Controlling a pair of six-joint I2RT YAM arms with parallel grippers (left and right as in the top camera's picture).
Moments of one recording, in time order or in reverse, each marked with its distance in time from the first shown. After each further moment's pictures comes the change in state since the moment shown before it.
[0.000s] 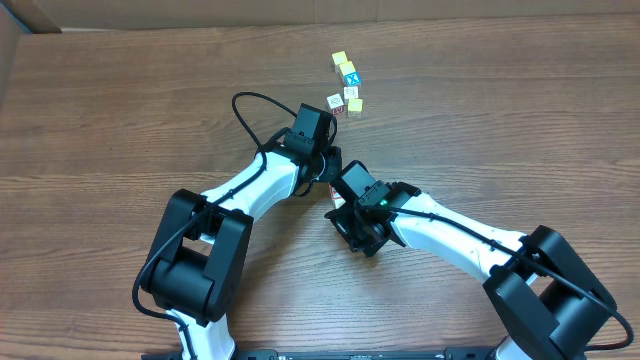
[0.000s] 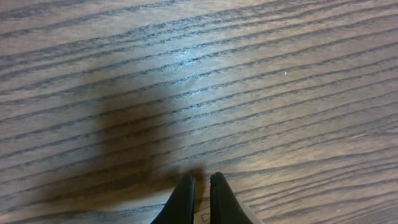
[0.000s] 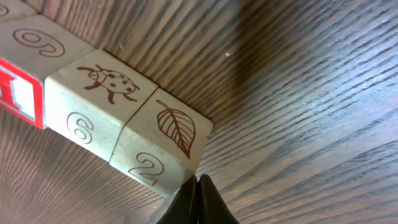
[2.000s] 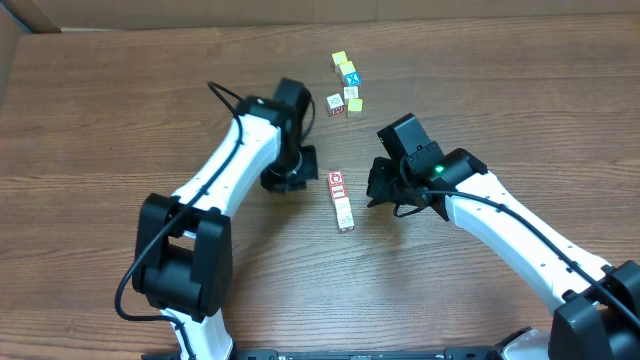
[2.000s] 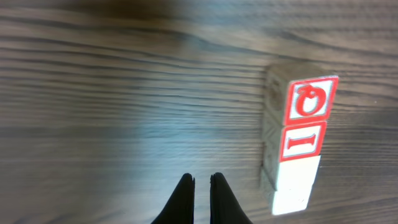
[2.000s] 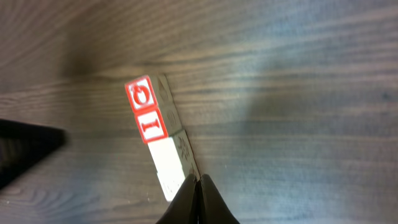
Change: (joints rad) left arm 0.084 -0.002 0.290 -0.743 0.050 -0.066; right arm -0.209 -0.181 0.114 -0.151 0.098 -0.851
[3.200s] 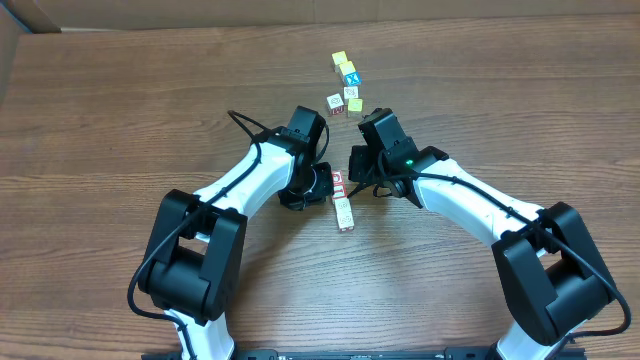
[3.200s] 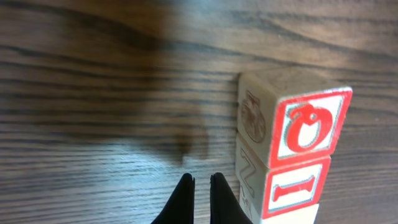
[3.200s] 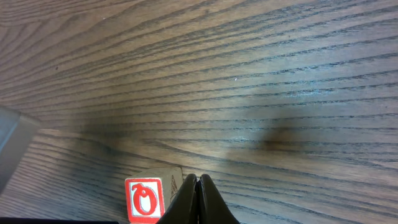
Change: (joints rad) left arm -0.060 0.000 -0.217 0.320 0.075 -0.102; right arm 0.001 0.244 -0.004 0.391 0.036 -0.147
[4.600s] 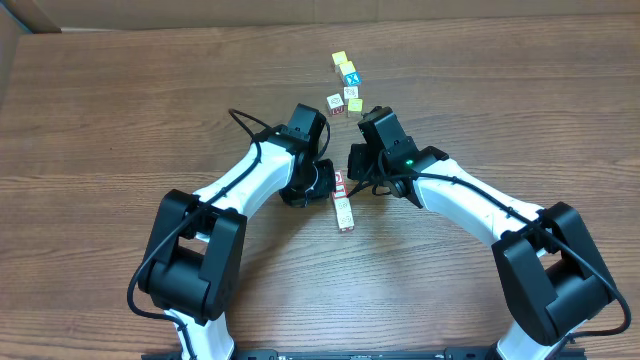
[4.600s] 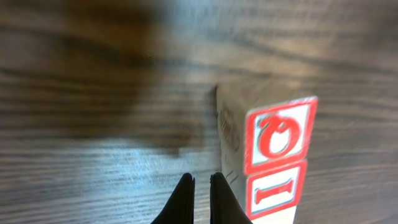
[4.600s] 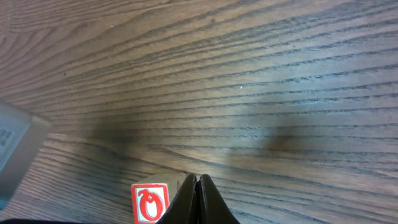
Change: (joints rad) left arm 0.003 0.000 0.013 0.025 0.017 0.000; right arm 0.000 0.000 0.000 0.024 0.000 -0.002
